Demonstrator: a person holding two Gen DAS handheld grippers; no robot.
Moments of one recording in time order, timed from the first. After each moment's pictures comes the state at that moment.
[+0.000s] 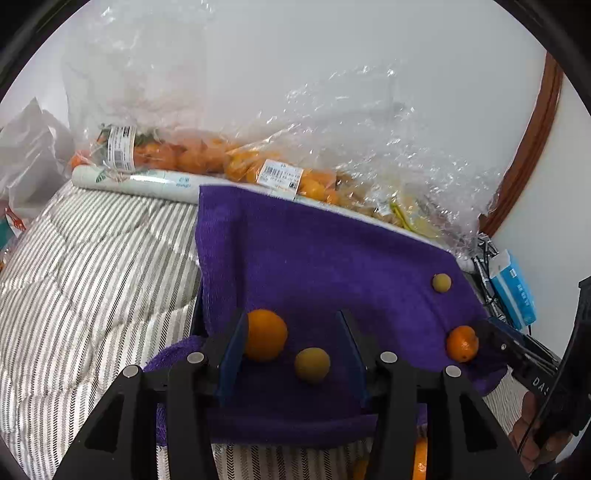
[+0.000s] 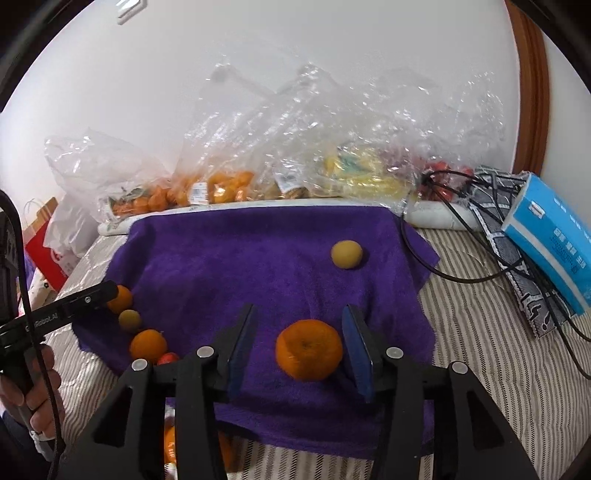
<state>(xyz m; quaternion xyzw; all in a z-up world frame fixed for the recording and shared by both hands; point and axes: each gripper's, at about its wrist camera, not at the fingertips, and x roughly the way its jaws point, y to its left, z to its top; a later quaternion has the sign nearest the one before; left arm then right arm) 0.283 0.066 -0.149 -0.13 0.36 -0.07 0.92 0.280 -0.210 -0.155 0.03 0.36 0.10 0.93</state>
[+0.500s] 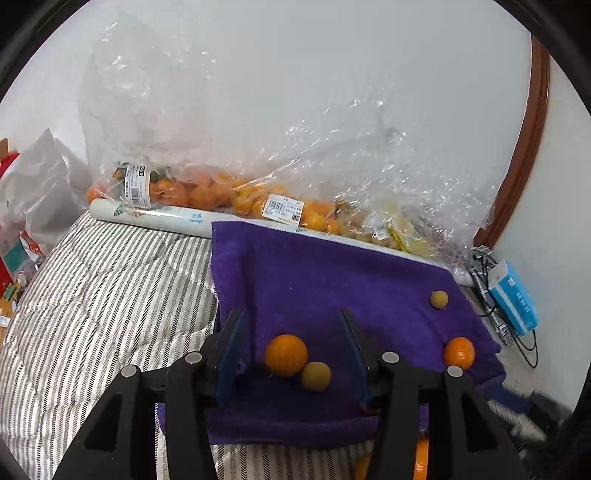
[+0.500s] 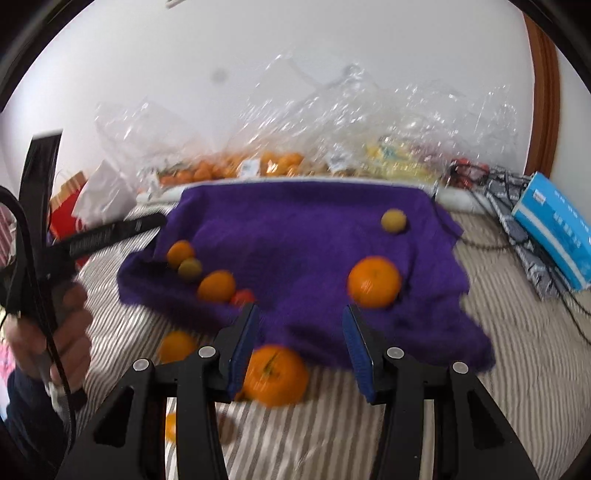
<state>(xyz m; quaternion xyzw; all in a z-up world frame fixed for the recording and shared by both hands) 0.265 0.069 -0.127 -0.12 0.32 -0.05 0.94 0.215 -0.174 -0.155 0.01 0.37 0.13 0.92</state>
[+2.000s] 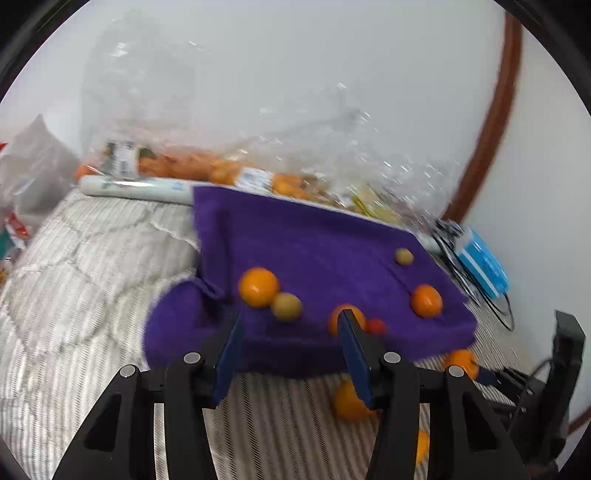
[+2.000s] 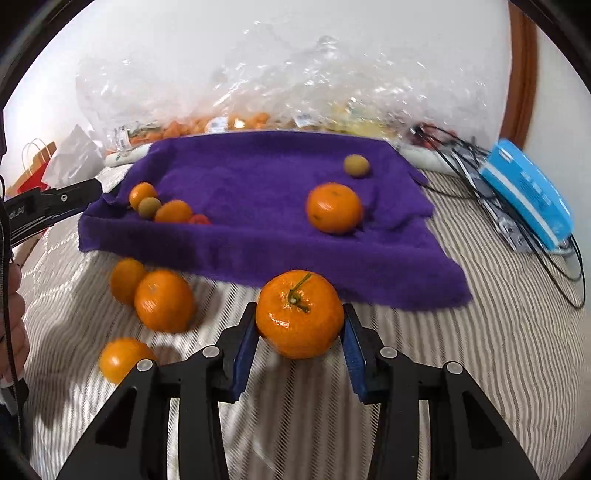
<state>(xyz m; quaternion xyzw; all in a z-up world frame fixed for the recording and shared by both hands) 0.216 0.059 -0.144 -0.12 0.34 -0.12 0.93 0.187 -0.194 -0.192 -0.03 0.40 0.07 0.91</state>
